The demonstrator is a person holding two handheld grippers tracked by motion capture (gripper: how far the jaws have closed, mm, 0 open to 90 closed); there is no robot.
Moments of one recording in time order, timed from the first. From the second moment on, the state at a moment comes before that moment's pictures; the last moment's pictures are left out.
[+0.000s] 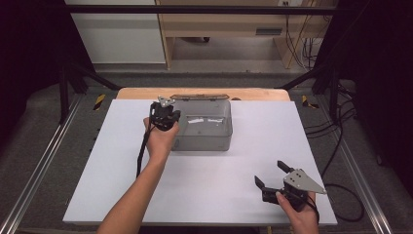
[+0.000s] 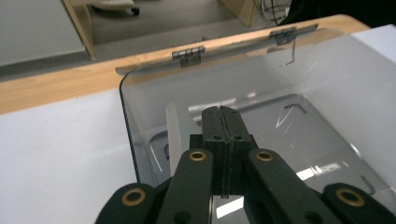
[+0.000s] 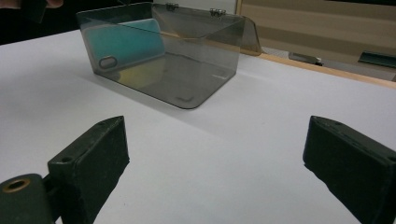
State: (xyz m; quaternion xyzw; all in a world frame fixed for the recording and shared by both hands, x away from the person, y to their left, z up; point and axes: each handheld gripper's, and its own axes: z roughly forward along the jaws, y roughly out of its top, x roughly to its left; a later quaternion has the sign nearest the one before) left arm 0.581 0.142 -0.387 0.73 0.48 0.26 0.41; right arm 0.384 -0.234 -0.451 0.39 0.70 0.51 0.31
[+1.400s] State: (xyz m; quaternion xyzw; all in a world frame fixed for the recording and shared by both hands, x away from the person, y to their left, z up) left arm 0.450 0.296 -0.412 0.64 0.43 0.31 0.55; right arm 0.392 -0.240 -0.458 0.40 0.67 0.53 0.33
